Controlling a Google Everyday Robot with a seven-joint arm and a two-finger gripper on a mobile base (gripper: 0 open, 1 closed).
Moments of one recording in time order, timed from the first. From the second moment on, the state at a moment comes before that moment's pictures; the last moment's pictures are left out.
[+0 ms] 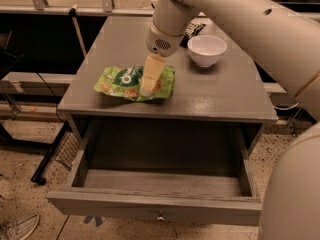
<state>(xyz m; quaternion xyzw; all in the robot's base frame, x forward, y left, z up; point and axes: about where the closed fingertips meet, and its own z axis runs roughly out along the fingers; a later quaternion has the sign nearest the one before) 0.636 0.019 0.885 -0.65 0.74 0.06 0.19</state>
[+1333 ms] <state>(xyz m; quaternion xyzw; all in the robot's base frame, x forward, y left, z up) 0.653 0.031 0.860 -0.65 0.73 0.10 0.19</state>
